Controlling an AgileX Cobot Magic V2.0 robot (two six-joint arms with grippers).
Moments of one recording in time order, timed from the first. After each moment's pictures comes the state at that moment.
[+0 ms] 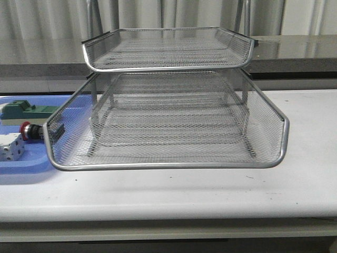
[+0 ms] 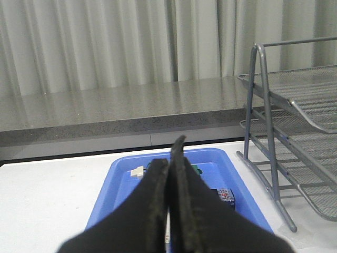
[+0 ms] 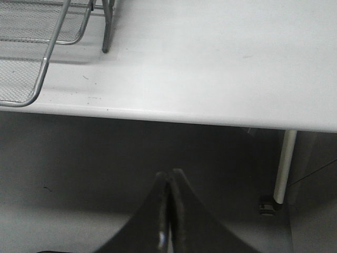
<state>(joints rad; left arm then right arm) -0.03 0.00 0.00 0.11 -0.01 -0.10 0.10 0.28 -0.70 -0.01 1.17 0.04</state>
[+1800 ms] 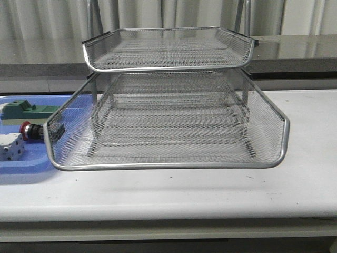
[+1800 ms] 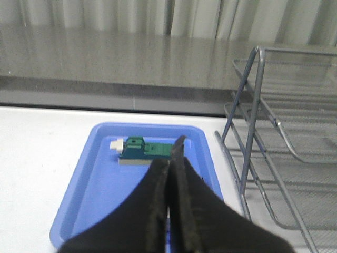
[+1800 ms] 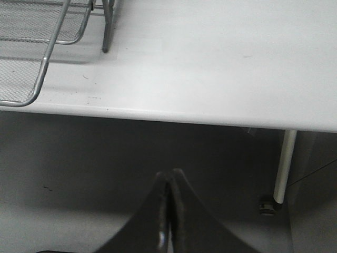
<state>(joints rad) -0.03 0.41 -0.49 -0.07 0.37 -0.10 0.10 0.28 -0.70 -0.01 1.17 0.04</state>
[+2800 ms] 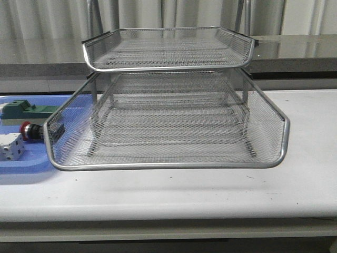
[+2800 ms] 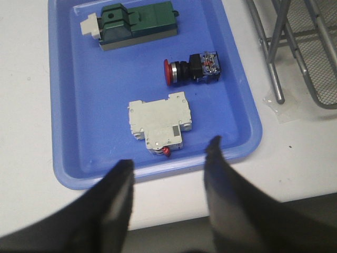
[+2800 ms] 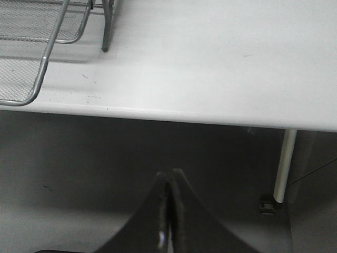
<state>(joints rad) -0.03 1.11 -0.95 -0.07 0.78 0.15 0.10 0.28 -0.70 -0.01 1.17 0.04</state>
